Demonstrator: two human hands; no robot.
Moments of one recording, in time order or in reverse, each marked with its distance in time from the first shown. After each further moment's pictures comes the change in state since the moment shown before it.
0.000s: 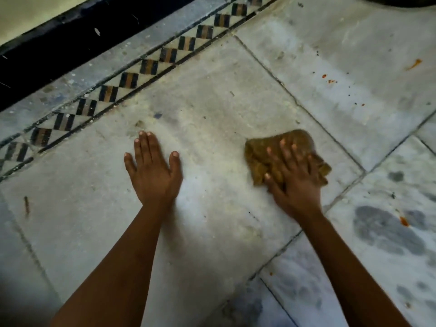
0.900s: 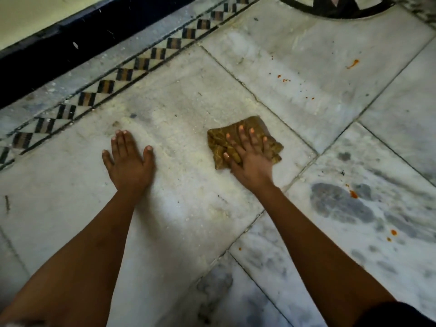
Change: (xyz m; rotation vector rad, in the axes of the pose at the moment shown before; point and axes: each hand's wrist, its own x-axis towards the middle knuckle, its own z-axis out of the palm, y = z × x) left_hand 0.003 -0.004 -0.006 -0.027 -0.095 0.010; right_hand 0.010 -0.015 -0.007 0.027 -0.065 0.050
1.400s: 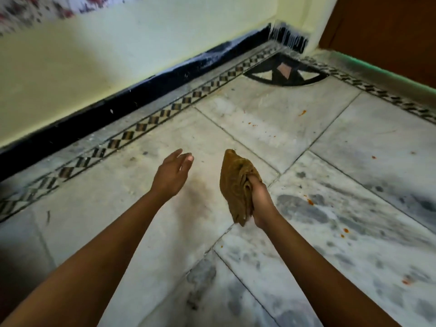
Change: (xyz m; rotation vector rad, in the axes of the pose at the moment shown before) left_hand -0.085 0.107 -0.109 -0.421 -0.091 0.385; right_hand -0.106 -0.008 -0.093 1.598 -0.018 0.616
